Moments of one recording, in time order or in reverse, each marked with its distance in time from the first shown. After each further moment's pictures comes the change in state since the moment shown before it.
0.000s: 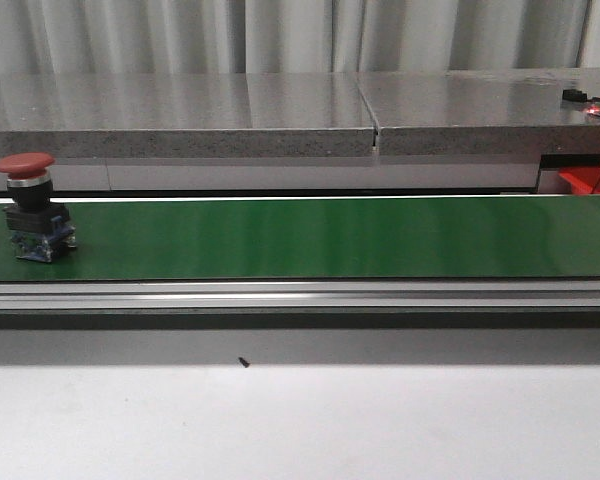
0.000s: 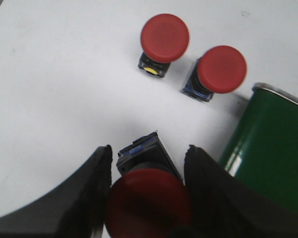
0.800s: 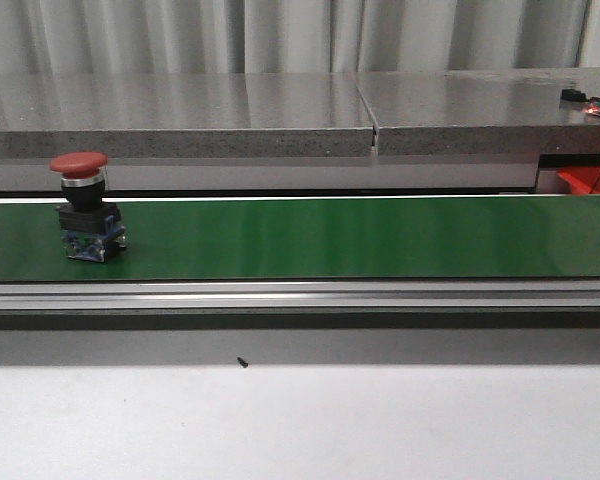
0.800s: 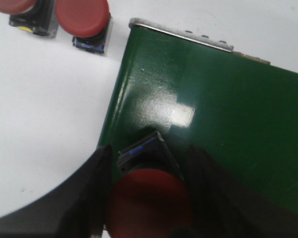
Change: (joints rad) left arm -0.182 -0.029 0.052 -0.024 0.079 0.011; right arm 0.000 0.000 0.000 0.000 0.000 0.000
